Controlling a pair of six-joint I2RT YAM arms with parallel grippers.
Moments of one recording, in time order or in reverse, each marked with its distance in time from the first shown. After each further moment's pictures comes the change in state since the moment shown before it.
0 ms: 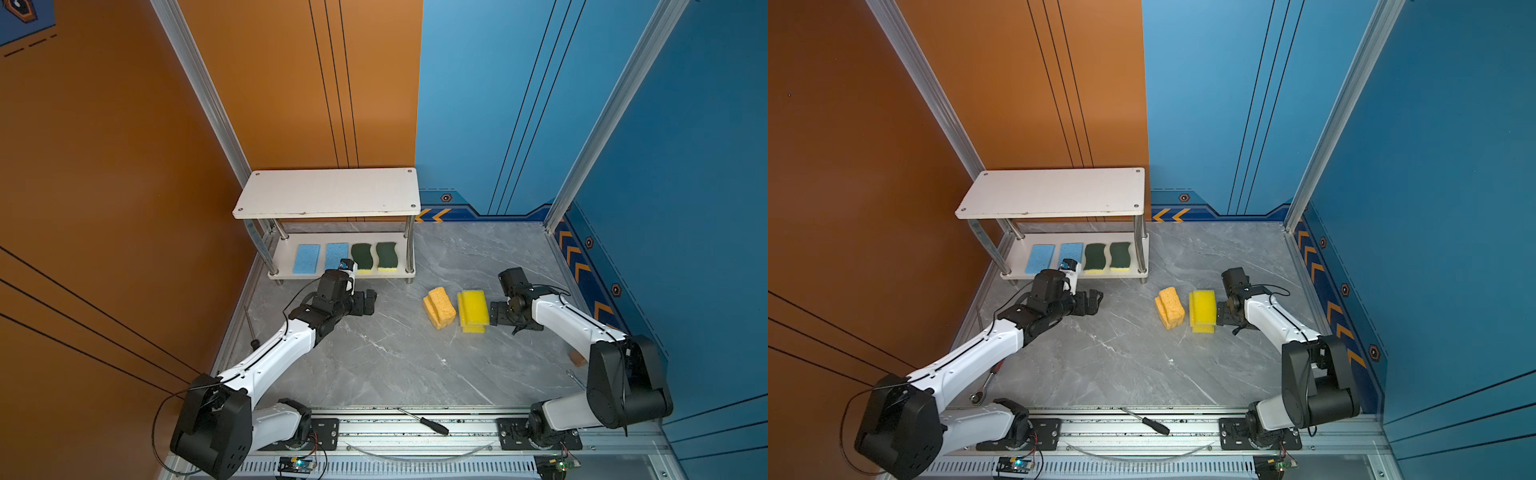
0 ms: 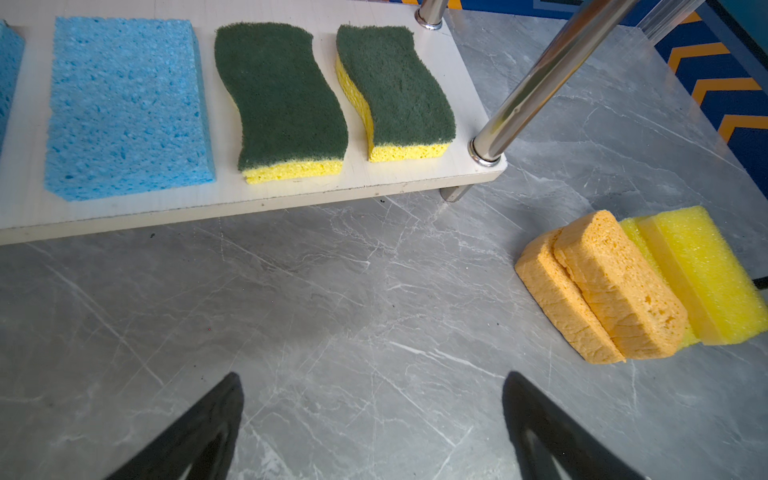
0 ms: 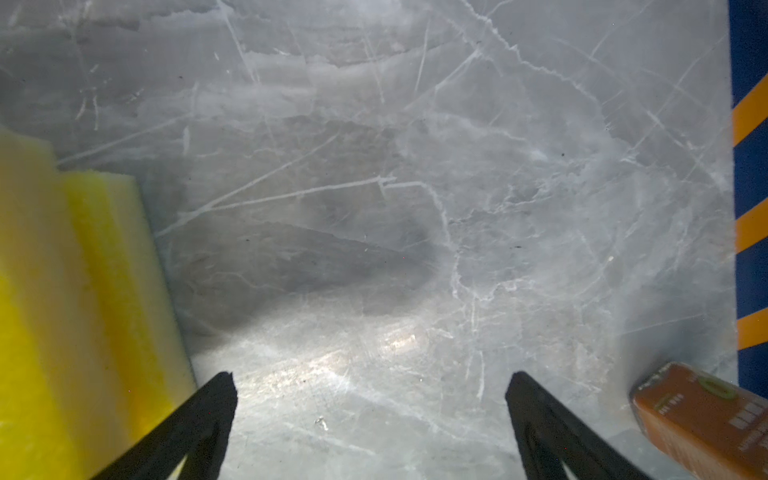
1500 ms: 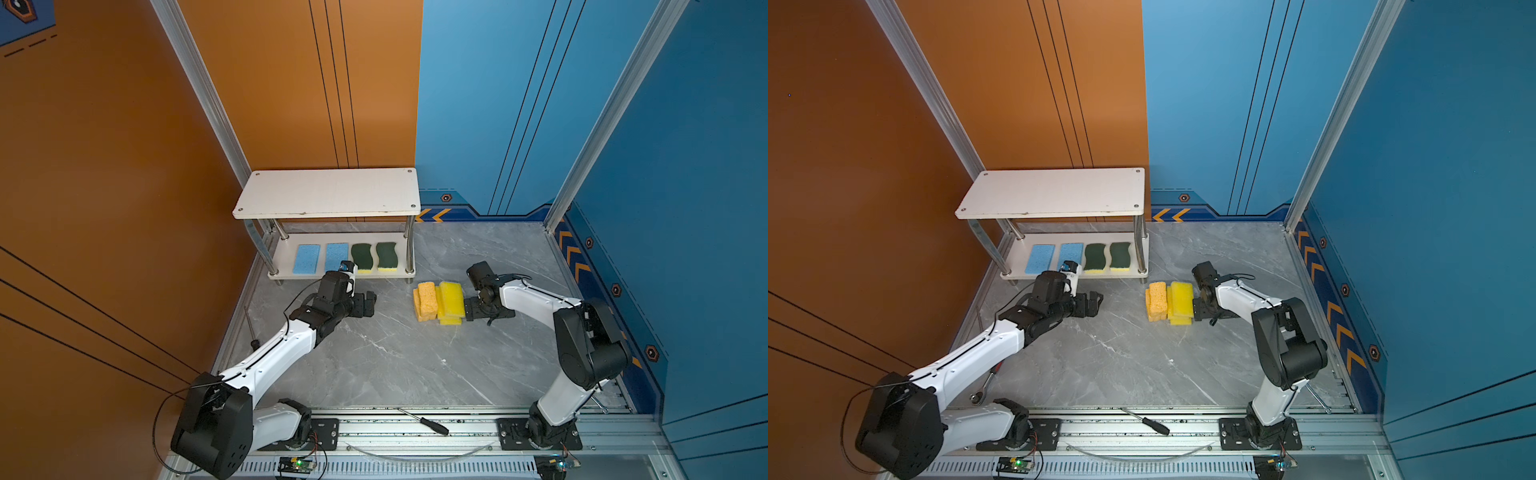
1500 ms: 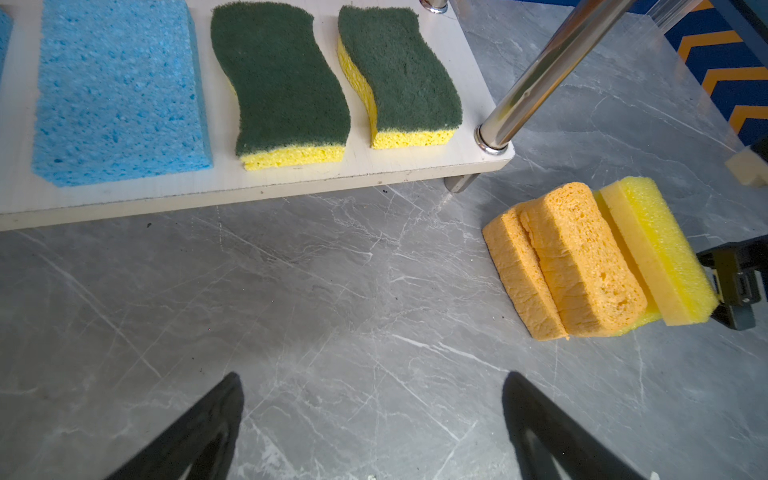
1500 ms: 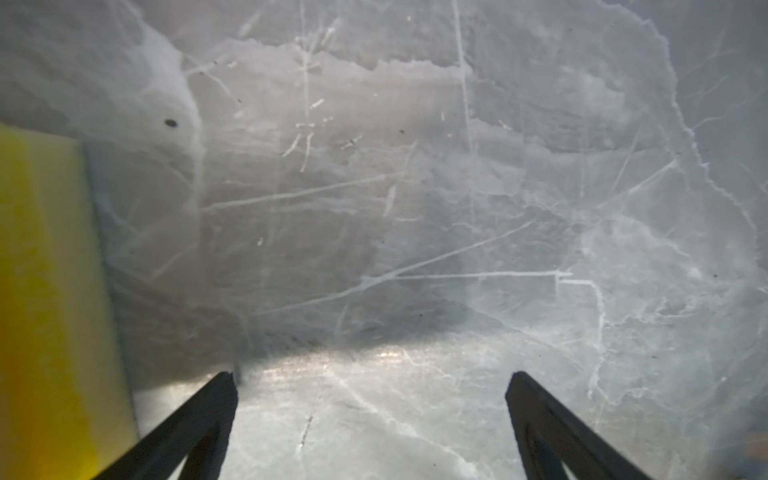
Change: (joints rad) left arm -0.002 0.006 -0.011 0.000 0.000 0.000; right arm 0.163 0.255 0.169 0.043 0.000 -0.038
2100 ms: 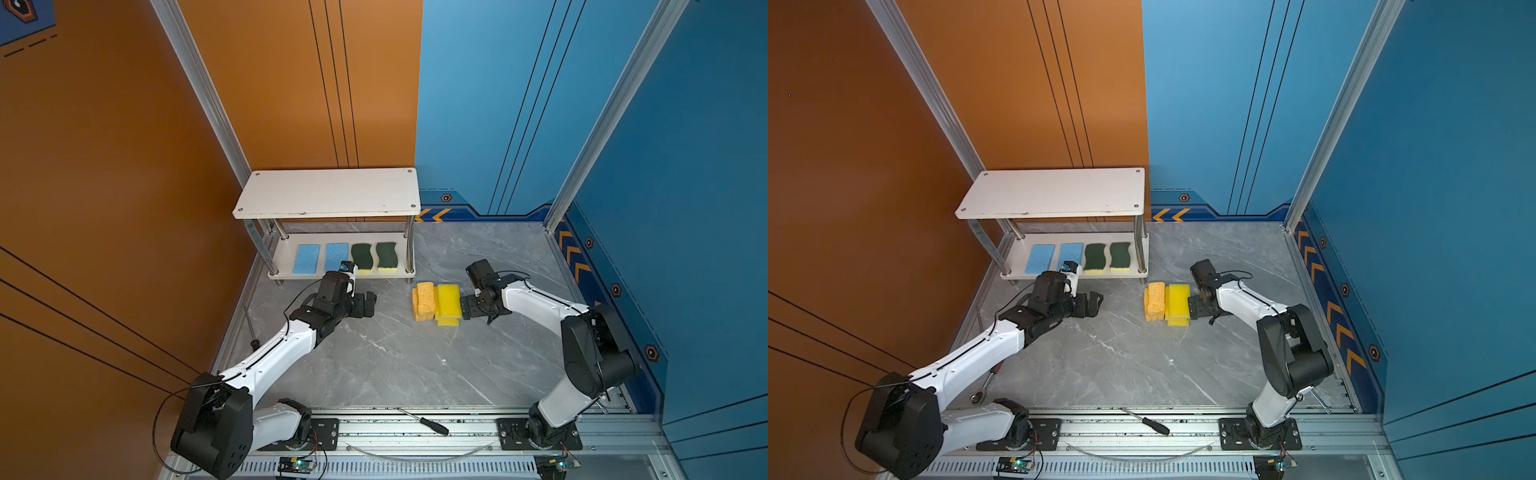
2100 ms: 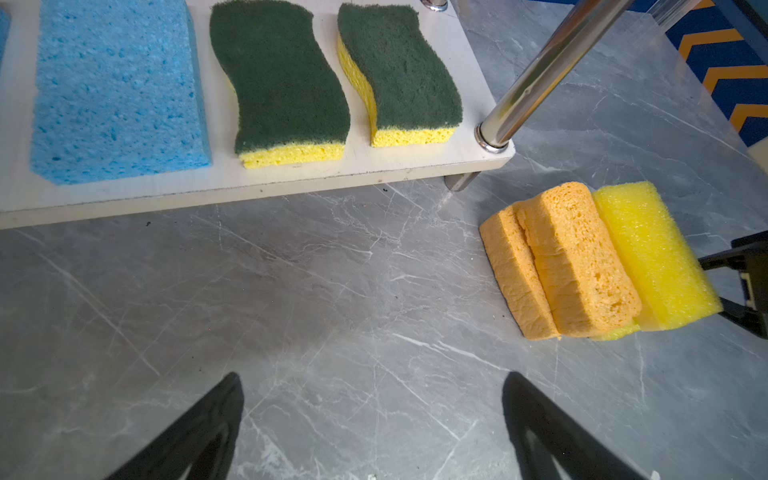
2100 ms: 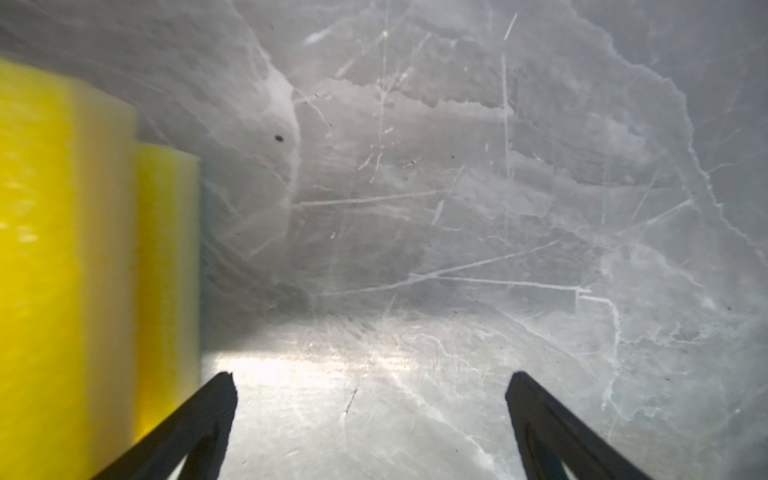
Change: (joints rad) left arm 0.000 0.000 -0.006 0.003 0.000 0.000; right arm 0.019 -0.066 0.000 0.014 -0.065 -0.048
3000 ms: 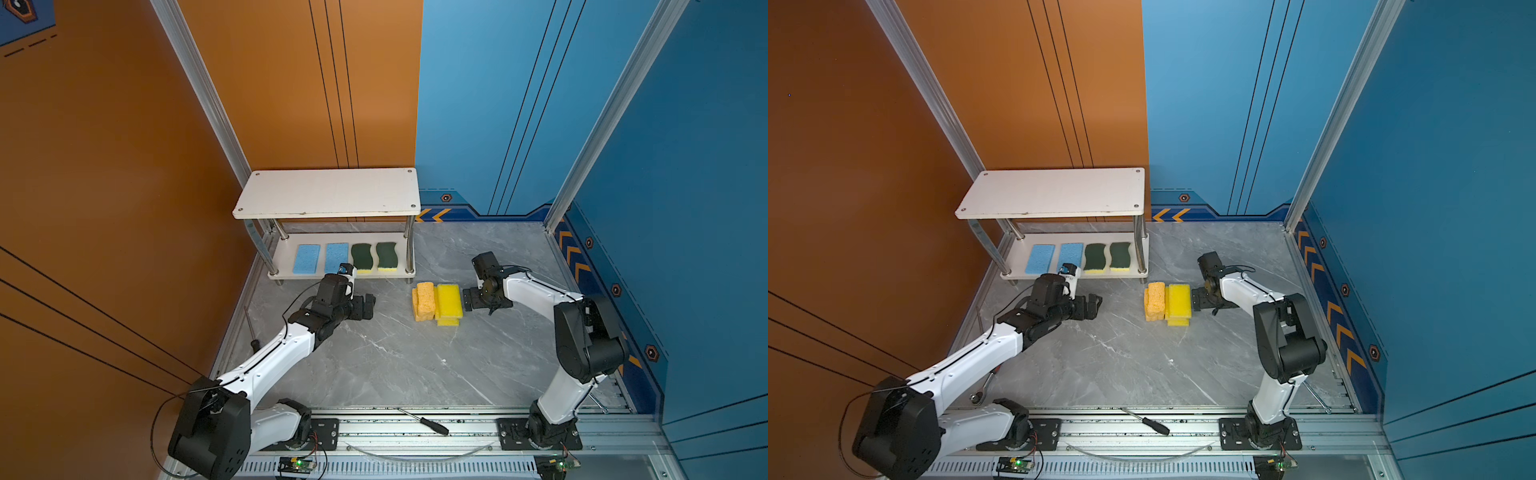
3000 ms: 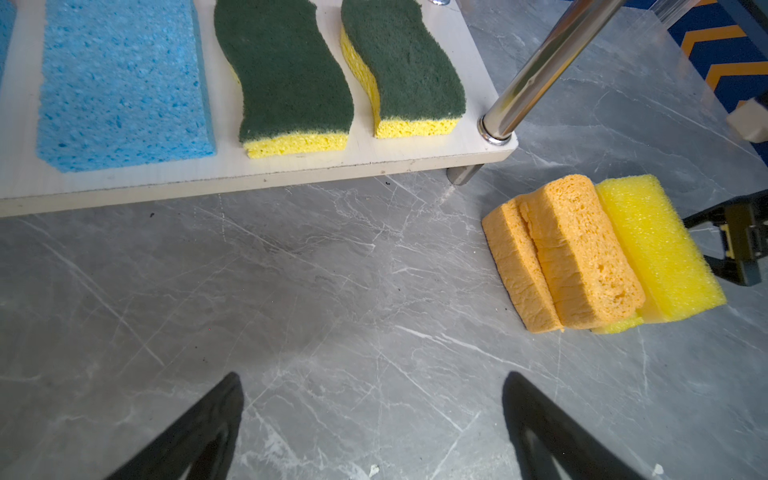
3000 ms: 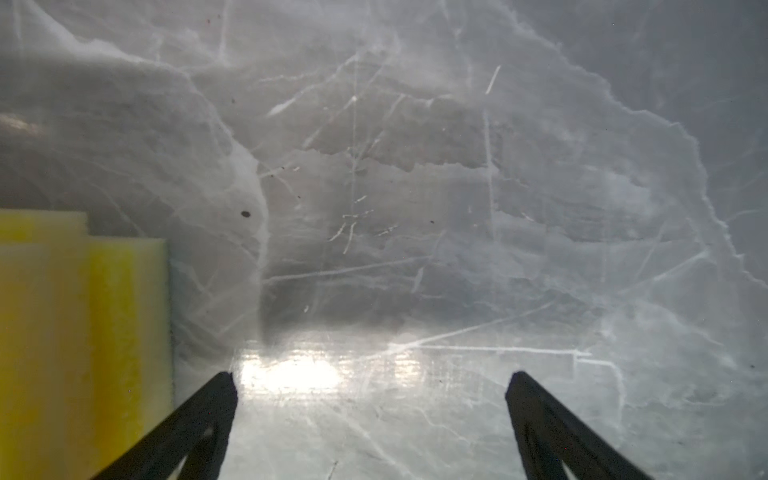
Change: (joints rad) left arm 0.000 -0.029 -0.022 -0.001 -0.003 0.000; right arm -0.077 0.113 0.082 0.028 -0.061 -0.039
